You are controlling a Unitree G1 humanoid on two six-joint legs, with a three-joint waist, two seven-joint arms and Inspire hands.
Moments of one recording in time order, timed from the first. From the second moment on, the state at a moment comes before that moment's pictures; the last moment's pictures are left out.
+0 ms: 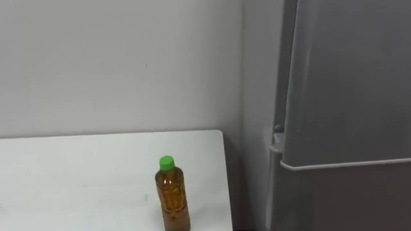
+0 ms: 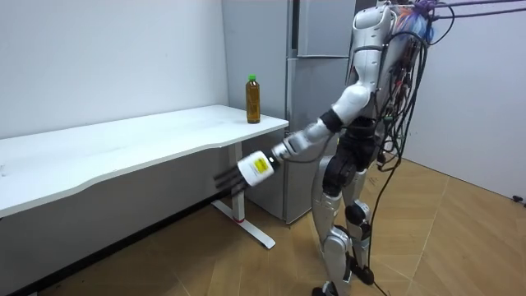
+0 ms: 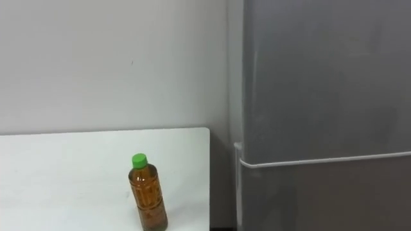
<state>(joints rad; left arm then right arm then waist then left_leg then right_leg) 0.18 0.20 0.29 0.70 -0.20 -0.13 0.24 0.20 -0.24 -0.15 1.24 0.40 -0.09 0.19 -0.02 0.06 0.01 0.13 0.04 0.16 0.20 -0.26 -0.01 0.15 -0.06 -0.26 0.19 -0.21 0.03</state>
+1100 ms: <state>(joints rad) -0.15 0.25 0.11 -0.25 -0.20 -0.08 0.20 0.12 -0.21 -0.14 1.28 0.39 -0.05 0.21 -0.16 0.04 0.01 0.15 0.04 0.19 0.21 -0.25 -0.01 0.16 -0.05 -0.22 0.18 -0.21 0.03</state>
